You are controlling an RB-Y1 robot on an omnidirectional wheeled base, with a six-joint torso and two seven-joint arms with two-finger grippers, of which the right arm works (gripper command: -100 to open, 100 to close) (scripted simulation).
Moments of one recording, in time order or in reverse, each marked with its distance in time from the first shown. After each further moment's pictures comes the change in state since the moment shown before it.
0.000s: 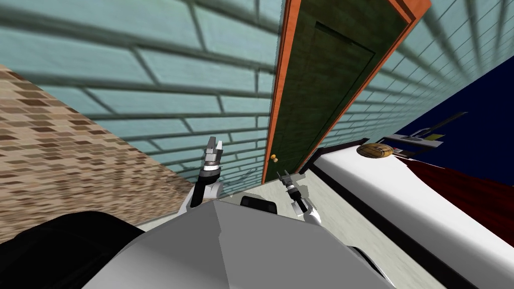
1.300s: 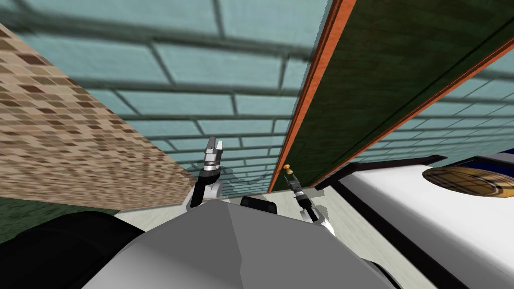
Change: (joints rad) arm 0.044 -0.059 -0.100 0.073 -0.020 -0.056 0.034
